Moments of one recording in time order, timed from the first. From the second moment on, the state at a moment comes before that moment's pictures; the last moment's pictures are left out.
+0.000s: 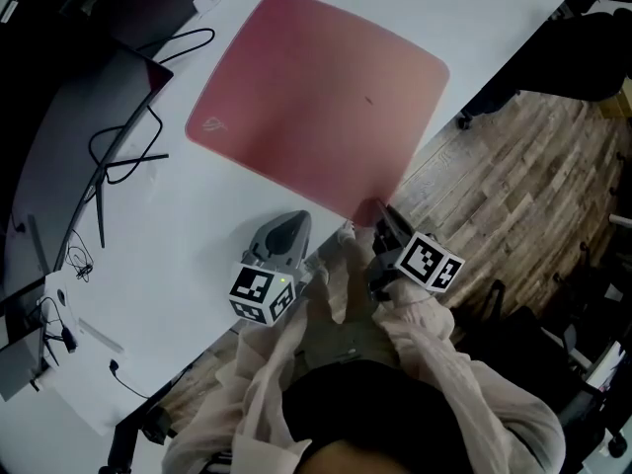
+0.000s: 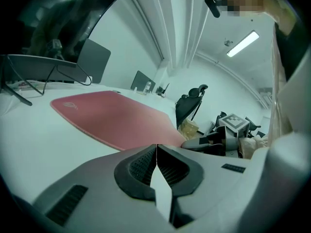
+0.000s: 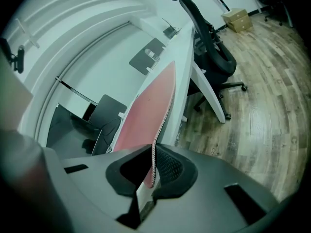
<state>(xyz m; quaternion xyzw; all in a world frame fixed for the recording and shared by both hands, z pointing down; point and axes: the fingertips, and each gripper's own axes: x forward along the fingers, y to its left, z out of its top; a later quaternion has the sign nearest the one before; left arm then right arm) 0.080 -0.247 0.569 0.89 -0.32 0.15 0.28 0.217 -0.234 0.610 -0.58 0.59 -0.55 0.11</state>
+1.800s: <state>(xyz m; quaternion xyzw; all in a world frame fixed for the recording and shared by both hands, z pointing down) -0.110 -0.334 0.478 0.80 -0.56 0.05 0.21 -0.007 -0.427 0.492 -0.37 0.86 -0.34 -0.10</state>
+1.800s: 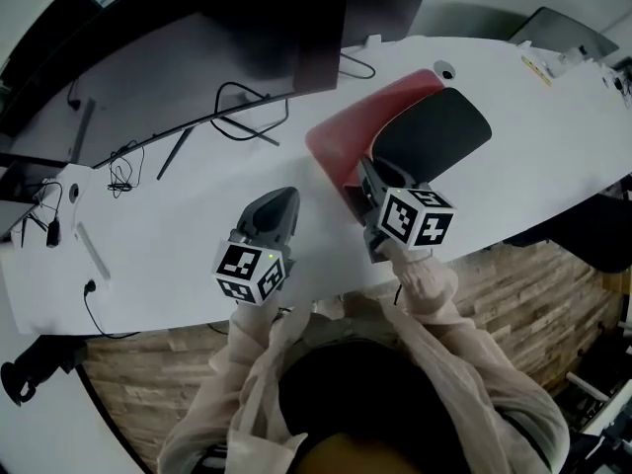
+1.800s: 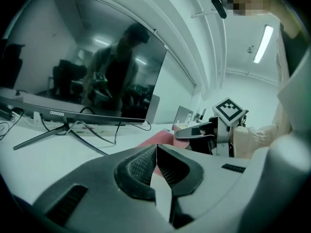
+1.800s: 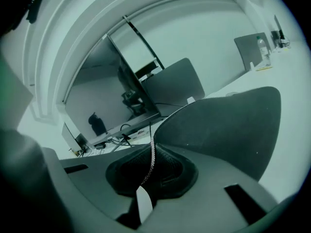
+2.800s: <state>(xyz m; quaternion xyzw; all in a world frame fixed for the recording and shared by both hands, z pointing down) -0.133 -0.307 0.482 0.76 -0.61 0.04 0.21 -0.092 -0.434 0.532 -0.28 0.87 -0.38 -0.14</state>
